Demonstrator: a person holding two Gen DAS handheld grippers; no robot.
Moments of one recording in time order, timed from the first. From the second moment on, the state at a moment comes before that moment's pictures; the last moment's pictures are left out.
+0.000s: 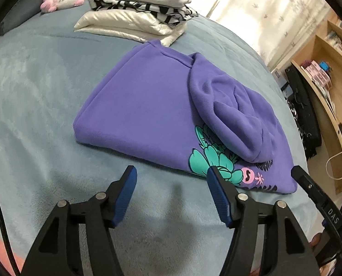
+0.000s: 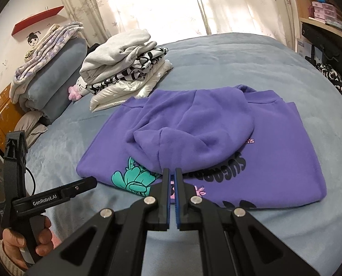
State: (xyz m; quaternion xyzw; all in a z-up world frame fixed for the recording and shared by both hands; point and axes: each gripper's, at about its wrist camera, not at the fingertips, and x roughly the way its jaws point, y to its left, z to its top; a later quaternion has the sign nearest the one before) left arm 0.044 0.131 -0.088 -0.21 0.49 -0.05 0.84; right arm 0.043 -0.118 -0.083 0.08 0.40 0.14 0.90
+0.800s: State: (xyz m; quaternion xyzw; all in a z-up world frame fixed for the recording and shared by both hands) left arm 0.093 0.153 -0.150 -0.34 0.45 -0.04 0.82; right arm 0.067 -0.103 -0.098 0.07 0.39 0.16 0.90
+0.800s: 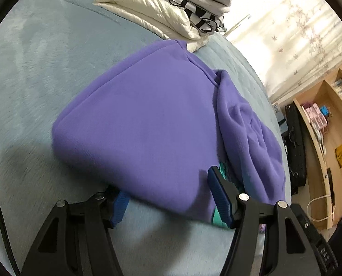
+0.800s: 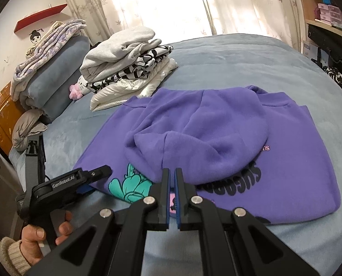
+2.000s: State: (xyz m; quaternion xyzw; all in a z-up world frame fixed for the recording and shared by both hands) left arm 0.113 0.032 -0.023 -0.05 0.27 -0.14 0.95; right arm 0.141 -0.116 -0.165 0.13 0.46 0.16 0.86
